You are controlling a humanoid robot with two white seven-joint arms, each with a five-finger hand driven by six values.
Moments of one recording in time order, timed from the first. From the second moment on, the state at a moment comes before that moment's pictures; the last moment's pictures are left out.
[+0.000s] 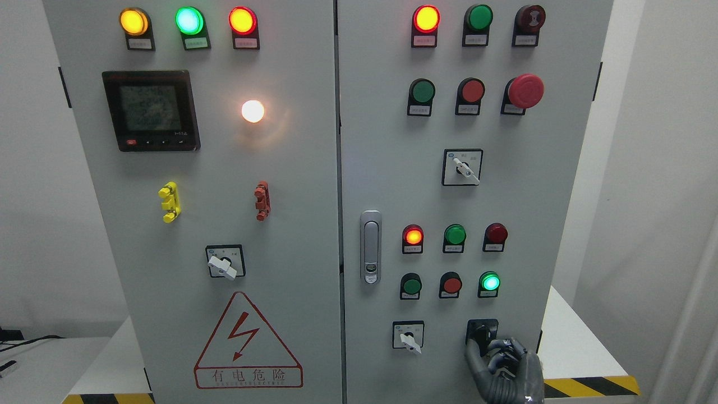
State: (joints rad) left arm -0.04 -0.09 0.08 0.06 0.00 -0.16 0.06; right arm -0.28 0.13 0.08 -1.62 0.13 0.27 -0.38
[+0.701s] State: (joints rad) left arm -0.04 -0.09 0.08 0.06 0.00 -0.16 0.06; right arm -0.28 0.14 0.08 -1.61 0.18 0.26 -0.37
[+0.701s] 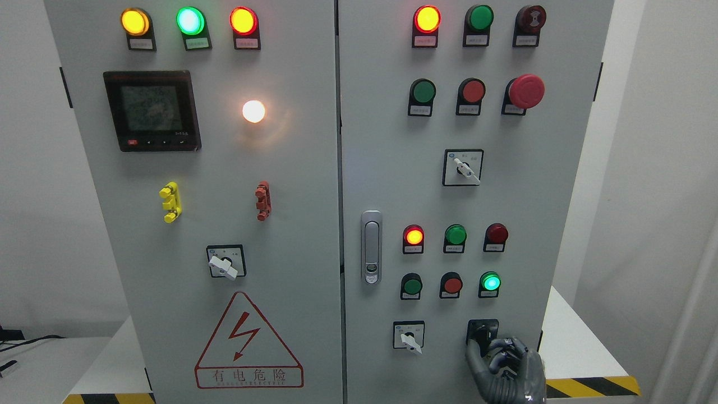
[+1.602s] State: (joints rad) left arm -0.04 -0.09 0.08 0.06 0.00 -0.16 0.06; right arm -0.28 0.14 0.08 -1.61 0.23 0.26 -0.36
